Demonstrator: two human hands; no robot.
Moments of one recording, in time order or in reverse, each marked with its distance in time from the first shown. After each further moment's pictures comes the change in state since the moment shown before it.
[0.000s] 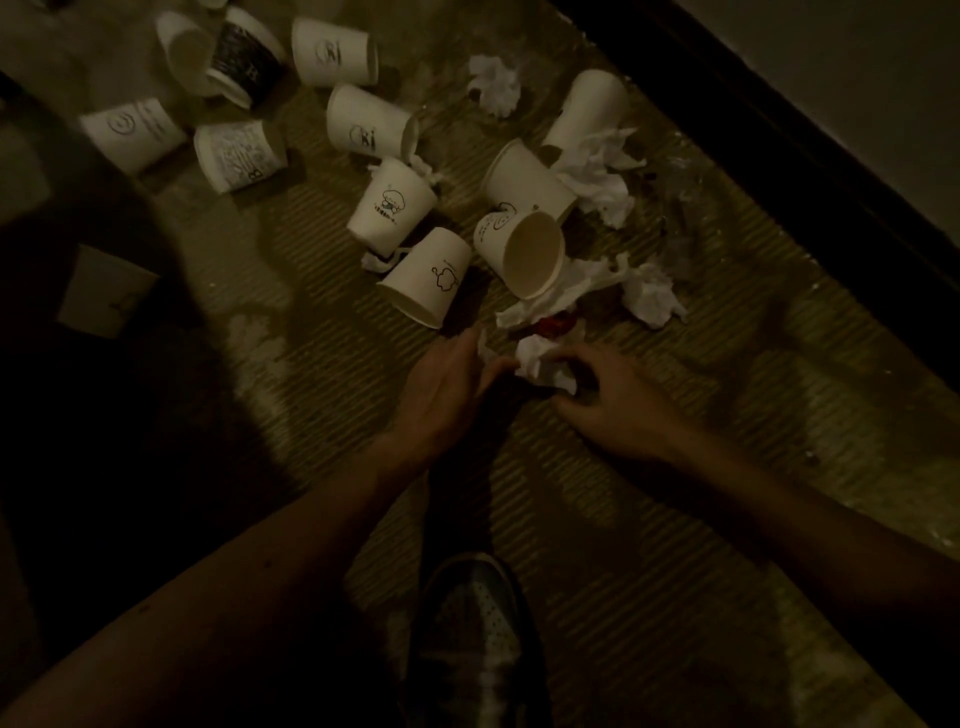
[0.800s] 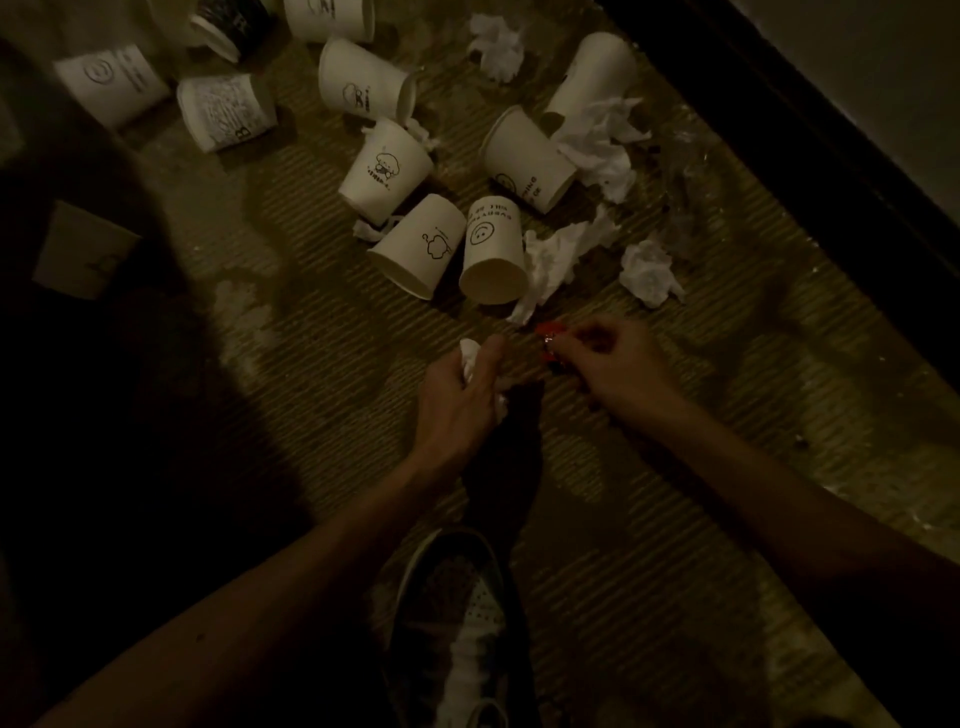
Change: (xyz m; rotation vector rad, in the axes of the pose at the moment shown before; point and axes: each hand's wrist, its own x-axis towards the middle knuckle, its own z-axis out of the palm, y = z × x) left_hand -0.037 0.048 0.011 -0.796 0.182 -0.462; right_hand 0.005 -0.009 0.002 0.381 0.154 0.301
